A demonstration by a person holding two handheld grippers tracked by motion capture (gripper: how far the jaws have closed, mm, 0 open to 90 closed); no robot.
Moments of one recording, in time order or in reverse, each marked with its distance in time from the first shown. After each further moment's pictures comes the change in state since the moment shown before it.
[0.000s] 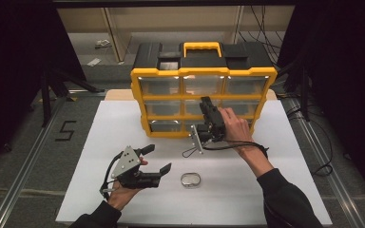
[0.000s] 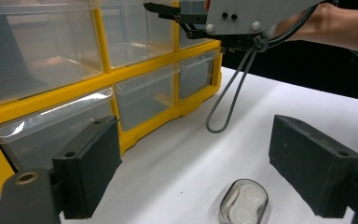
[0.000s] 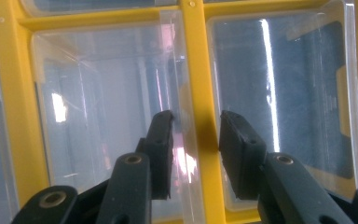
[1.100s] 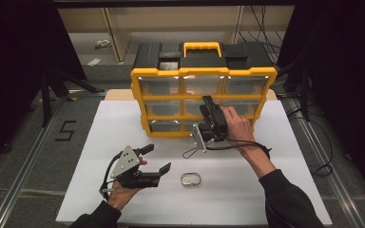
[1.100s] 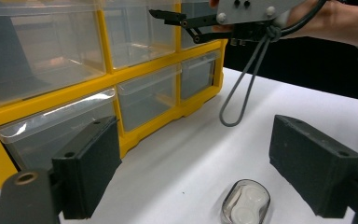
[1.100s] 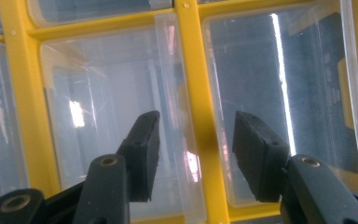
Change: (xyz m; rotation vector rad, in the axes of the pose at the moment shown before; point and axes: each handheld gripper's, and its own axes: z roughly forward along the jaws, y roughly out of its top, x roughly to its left) left arm 0.001 0.000 -0.001 -0.004 0.007 -0.001; right arm -0.008 -0.003 -0.003 -0.017 0.049 0.049
